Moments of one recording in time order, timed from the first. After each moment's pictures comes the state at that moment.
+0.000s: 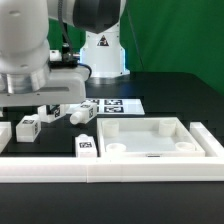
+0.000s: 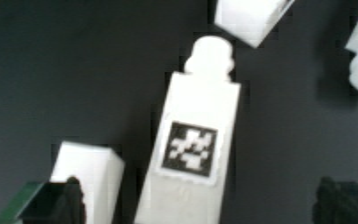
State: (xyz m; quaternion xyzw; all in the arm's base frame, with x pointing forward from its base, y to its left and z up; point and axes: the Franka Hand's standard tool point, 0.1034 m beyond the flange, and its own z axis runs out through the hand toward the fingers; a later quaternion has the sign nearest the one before) arm 0.524 -0.165 0.049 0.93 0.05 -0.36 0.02
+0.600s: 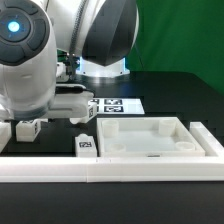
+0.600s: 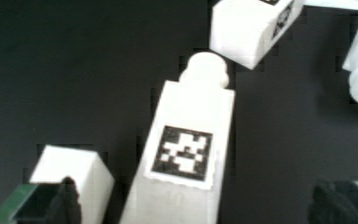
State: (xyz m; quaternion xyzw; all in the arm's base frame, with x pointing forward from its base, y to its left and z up) arm 0.529 -0.165 0.033 0.90 0.05 -0.43 0.04
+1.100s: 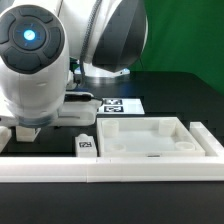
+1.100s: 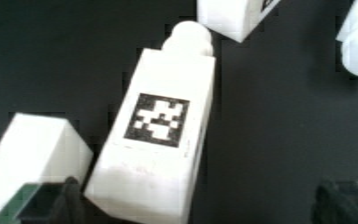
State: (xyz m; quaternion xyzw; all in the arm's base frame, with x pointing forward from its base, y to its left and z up) arm 0.534 -0.152 0.019 0.91 0.05 -0.42 0.05
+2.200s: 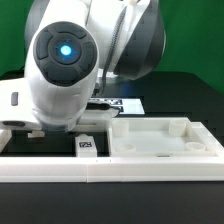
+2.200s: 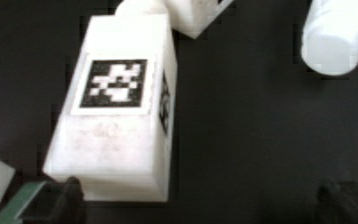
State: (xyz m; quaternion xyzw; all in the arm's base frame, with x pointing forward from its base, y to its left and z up) arm 0.519 -0.131 0.010 0.90 0.04 -0.42 0.07
